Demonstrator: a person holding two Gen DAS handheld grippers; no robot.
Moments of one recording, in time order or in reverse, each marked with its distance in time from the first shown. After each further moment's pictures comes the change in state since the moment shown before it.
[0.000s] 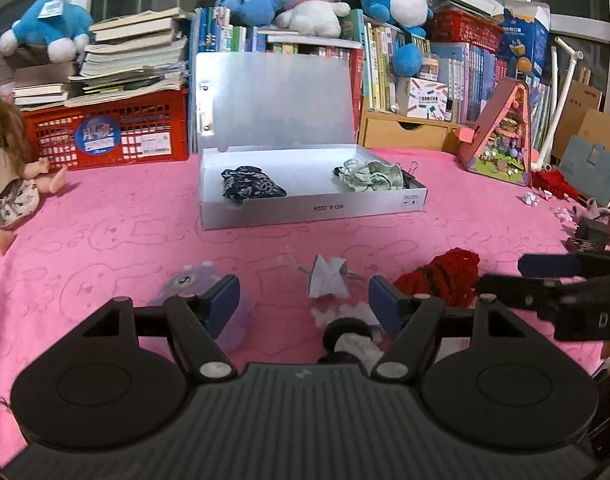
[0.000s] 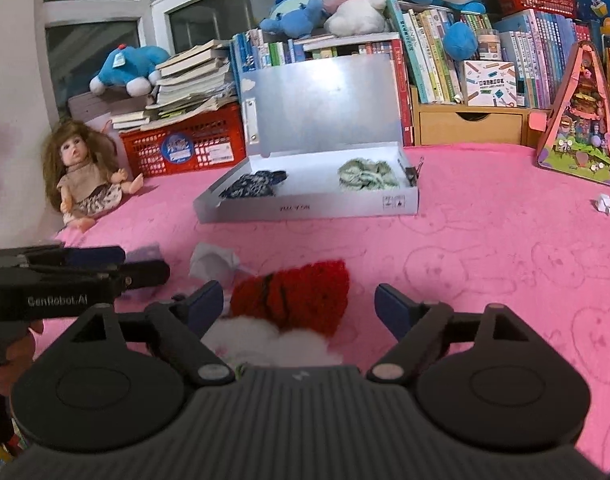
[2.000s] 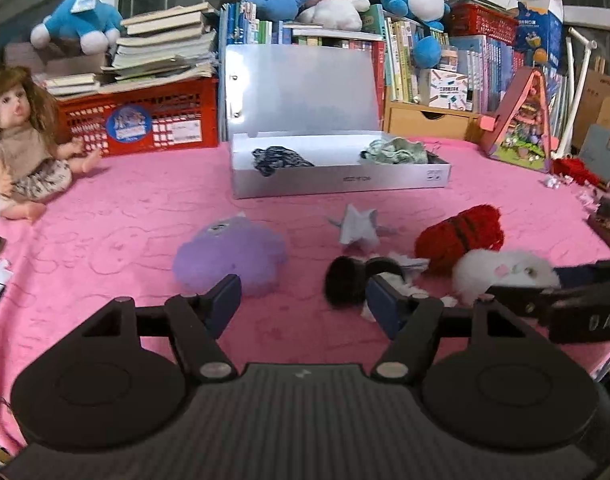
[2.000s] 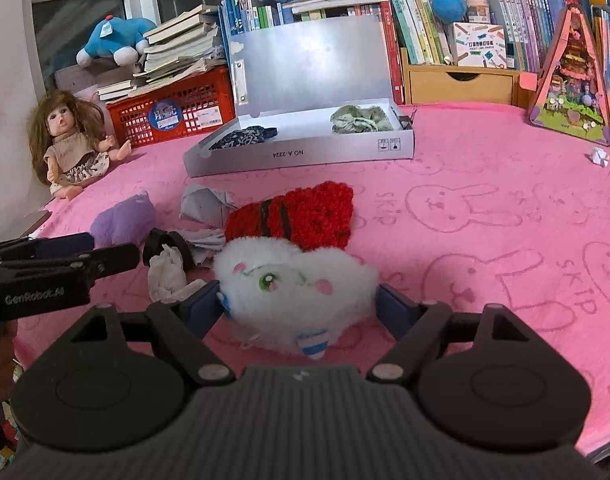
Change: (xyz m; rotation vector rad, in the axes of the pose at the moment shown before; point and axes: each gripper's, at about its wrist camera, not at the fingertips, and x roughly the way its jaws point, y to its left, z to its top) left arm -0.008 0.006 -0.043 0.001 -0.011 0.070; right arm 0.014 0.005 -0.038 0.028 0.070 -0.041
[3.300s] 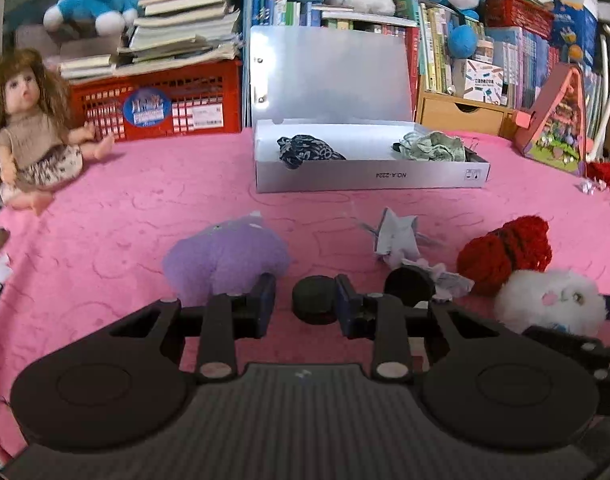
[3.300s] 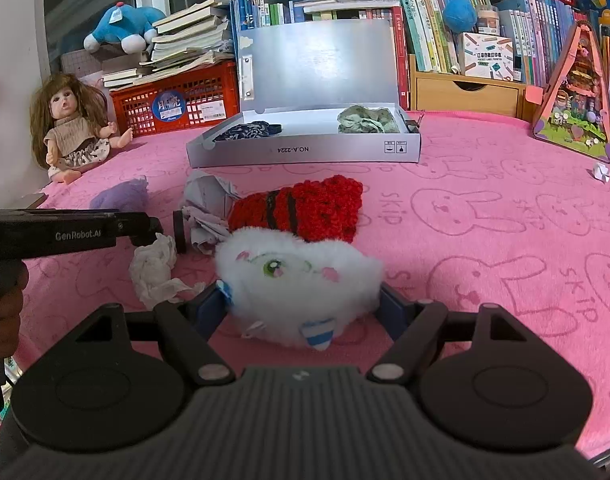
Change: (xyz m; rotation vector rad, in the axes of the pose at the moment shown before) left arm 0.034 0.004 0.012 -0.017 0.041 0.089; right arm 0.005 0.009 -0.006 -0.058 -0.012 -0.023
